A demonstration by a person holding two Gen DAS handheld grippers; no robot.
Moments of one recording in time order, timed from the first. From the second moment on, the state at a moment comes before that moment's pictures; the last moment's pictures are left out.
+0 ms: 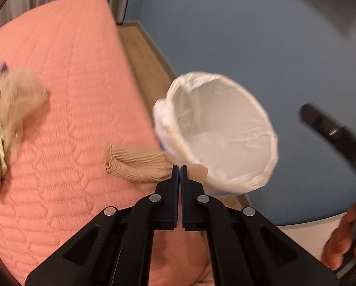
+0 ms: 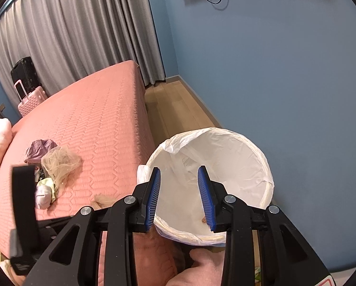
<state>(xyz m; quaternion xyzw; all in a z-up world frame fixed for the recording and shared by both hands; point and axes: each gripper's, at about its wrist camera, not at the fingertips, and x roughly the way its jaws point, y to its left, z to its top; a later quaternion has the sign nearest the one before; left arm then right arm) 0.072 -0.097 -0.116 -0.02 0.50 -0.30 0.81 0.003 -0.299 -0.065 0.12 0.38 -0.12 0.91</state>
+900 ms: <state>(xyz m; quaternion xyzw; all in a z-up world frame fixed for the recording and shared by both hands) 0.096 -0.095 -0.022 -0.06 0.40 -0.28 0.87 0.004 -0.287 -0.036 0.11 0.36 -0.11 0.92</state>
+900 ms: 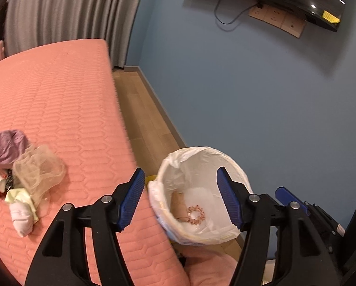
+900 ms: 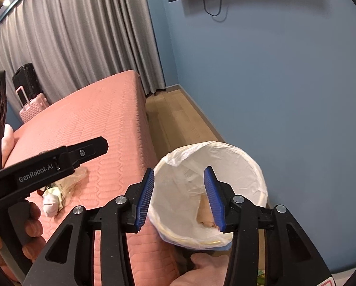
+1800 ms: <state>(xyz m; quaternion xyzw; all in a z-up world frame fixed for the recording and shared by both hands) 0.093 0.085 -0.064 -0.09 0.42 -0.10 0.90 0.043 -0.122 -0.034 0.06 0.39 0.01 0.92</state>
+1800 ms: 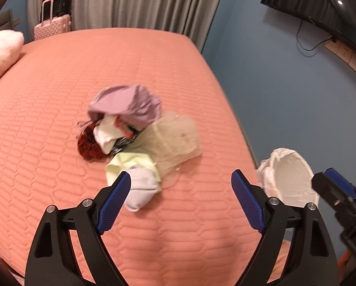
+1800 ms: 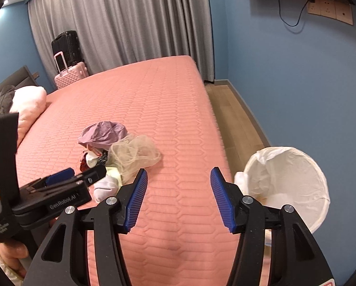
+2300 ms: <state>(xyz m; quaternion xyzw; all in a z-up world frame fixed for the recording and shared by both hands) 0.116 0.125 -0.140 -0.15 0.49 -0.08 0.85 0.078 -0.083 -0.069 0.04 0.43 0.03 0.90</state>
